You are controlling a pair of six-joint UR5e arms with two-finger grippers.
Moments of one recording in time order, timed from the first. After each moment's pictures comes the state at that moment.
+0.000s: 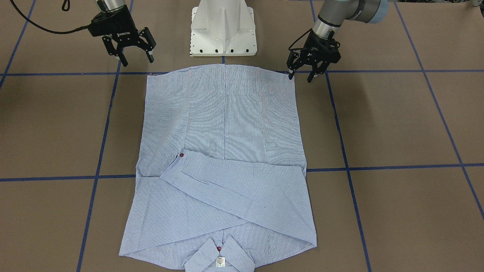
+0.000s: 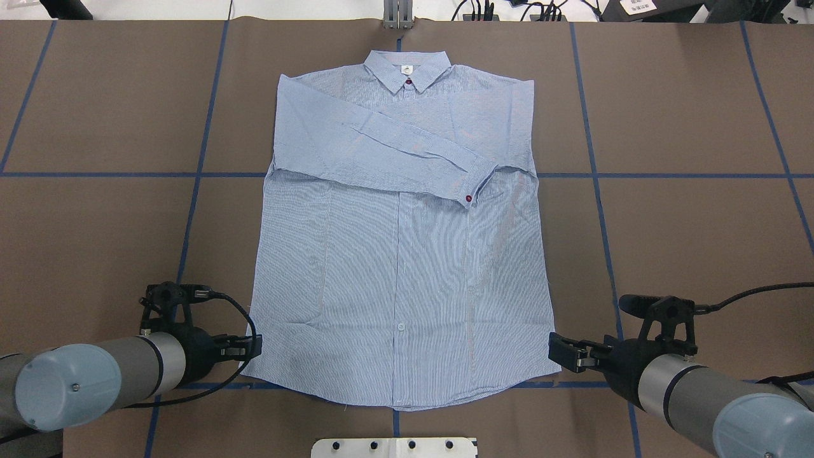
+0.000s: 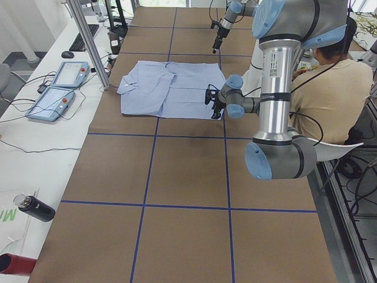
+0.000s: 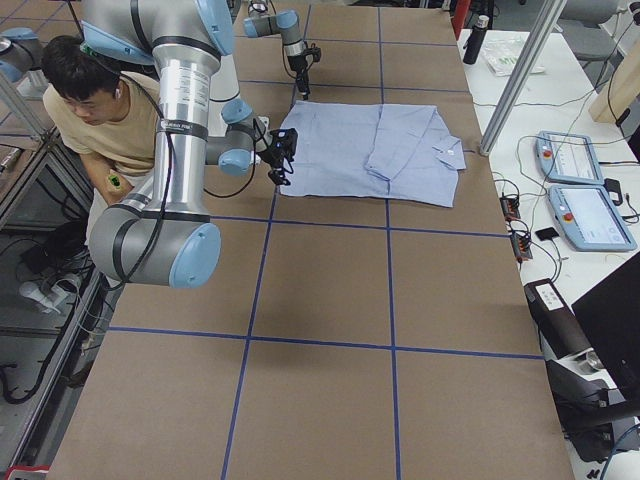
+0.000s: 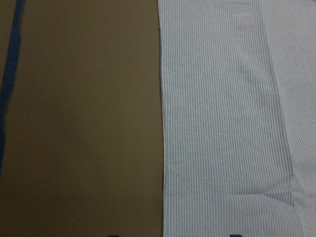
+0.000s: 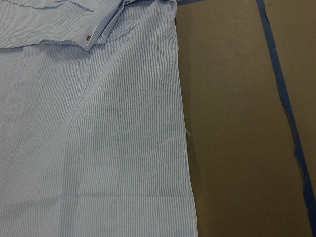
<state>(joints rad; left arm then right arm) -0.20 -1.60 -2.04 -2.10 -1.48 -1.41 0.09 -1.76 2.26 -1.10 1.23 1.55</state>
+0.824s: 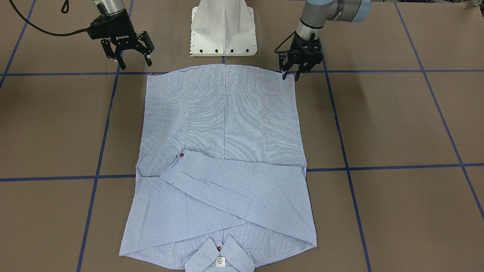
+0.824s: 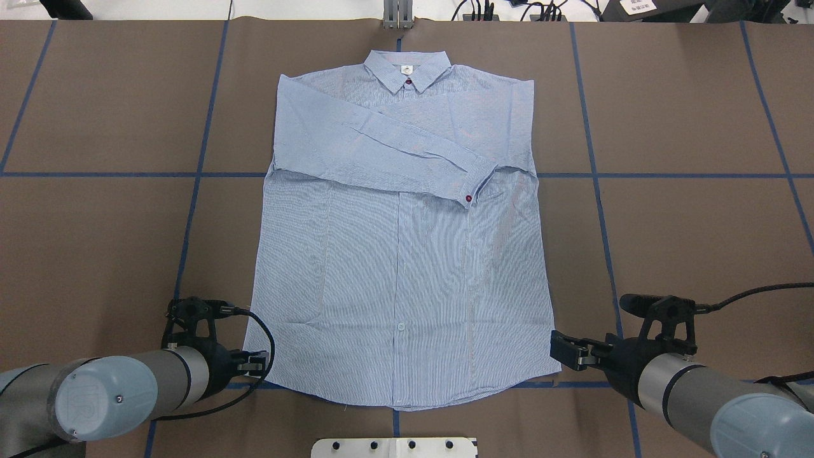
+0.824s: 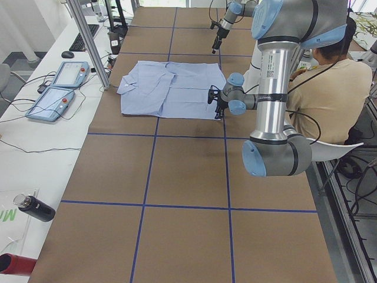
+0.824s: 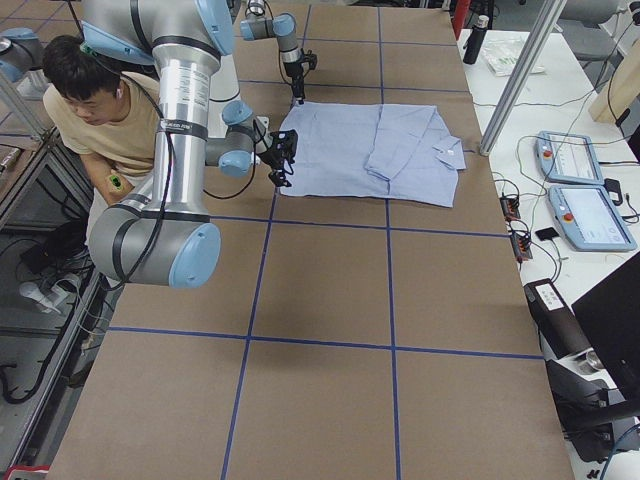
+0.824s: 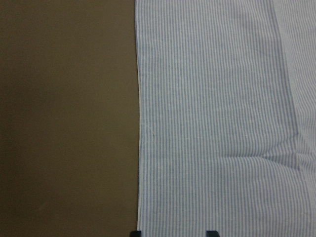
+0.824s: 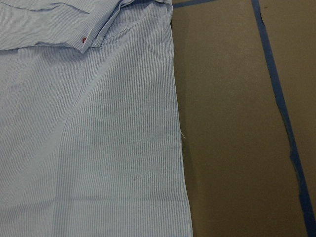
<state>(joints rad) -0.17 -1.63 -2.03 -2.02 -1.48 -1.41 0.09 -1.76 2.26 -1.10 1.22 1.56</state>
